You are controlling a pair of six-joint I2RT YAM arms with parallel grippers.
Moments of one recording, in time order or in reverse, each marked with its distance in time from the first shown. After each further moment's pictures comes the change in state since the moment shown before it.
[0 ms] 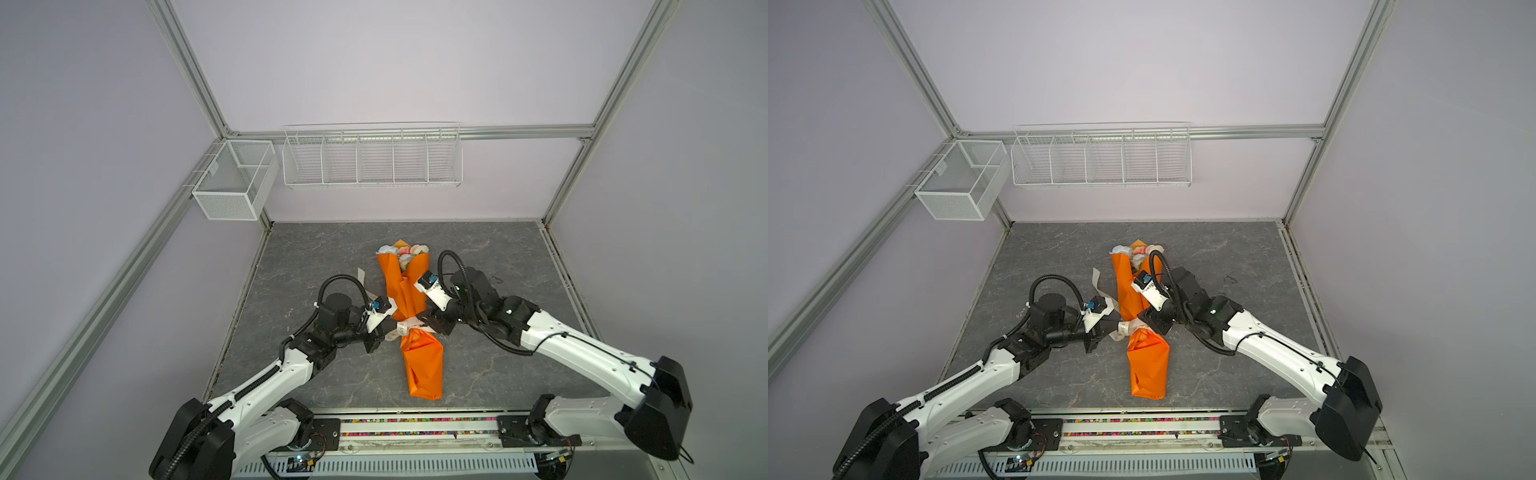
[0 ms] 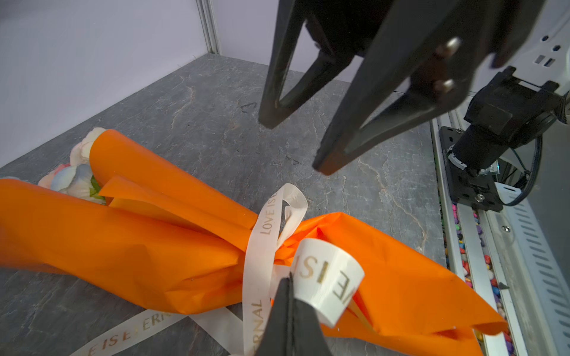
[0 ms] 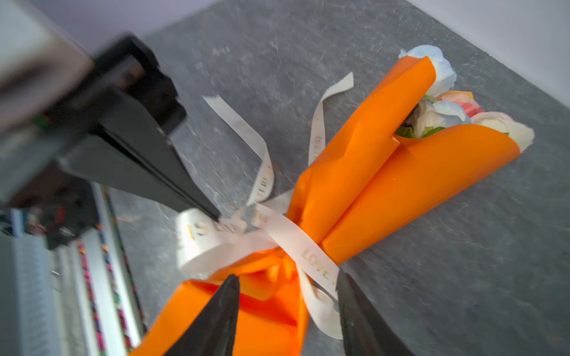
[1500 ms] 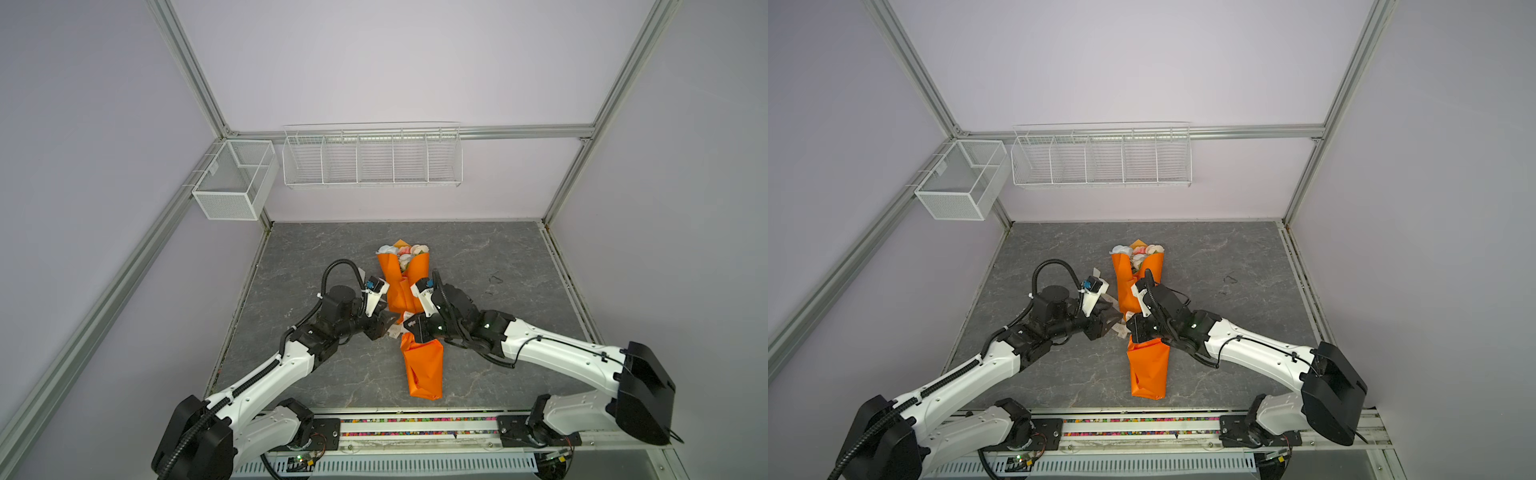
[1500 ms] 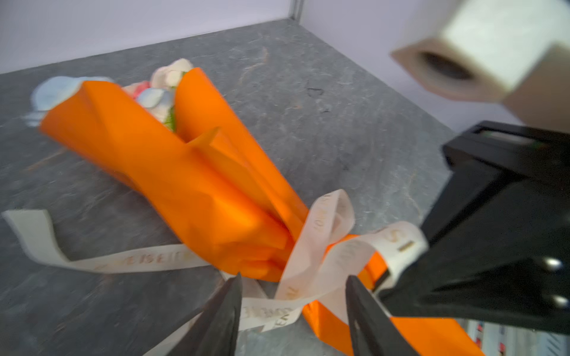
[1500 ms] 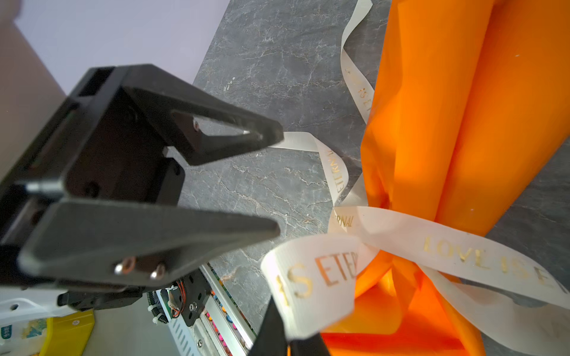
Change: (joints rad) left arm -0.005 0.003 0.093 -0.159 -0.320 -0.380; right arm 0.131 0.109 -0.082 0.192 0.048 0.629
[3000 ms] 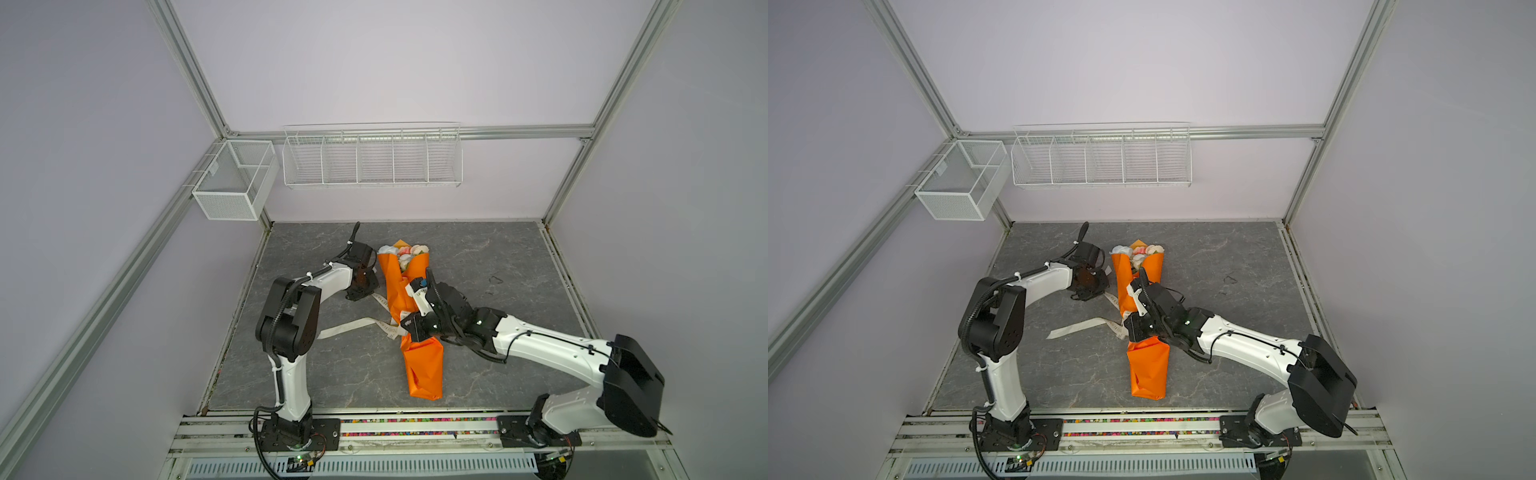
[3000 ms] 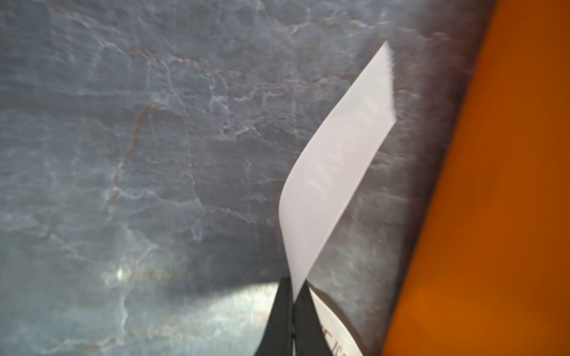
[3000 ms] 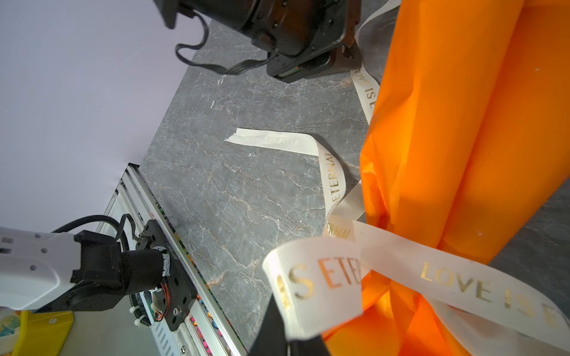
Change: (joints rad) left arm 0.194 0.850 0.684 -0.459 -0.233 -0.588; right arm -0.014 0.066 0.029 0.009 -0.004 -0.051
